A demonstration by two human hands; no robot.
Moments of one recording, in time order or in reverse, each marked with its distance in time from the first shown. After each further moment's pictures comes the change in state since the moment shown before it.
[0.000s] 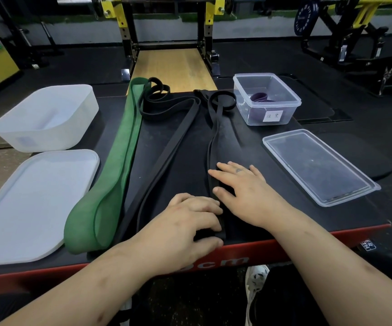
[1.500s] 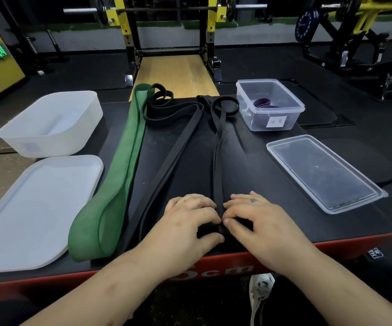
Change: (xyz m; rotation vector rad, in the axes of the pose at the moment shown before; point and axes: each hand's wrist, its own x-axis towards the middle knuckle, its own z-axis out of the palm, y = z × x) left_hand 0.002 -0.002 0.002 0.010 0.066 -0.153; right_hand -0.057 -0.008 0.006 0.186 0.145 -0.131
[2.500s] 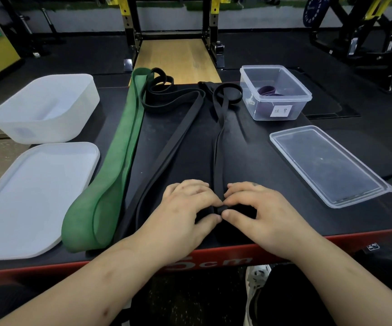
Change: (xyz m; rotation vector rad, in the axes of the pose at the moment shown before) left_hand 0.007 -0.003 -0.001 0.004 0.069 -0.009; right_hand 0.009 0.009 -0.007 0.103 -0.046 0.003
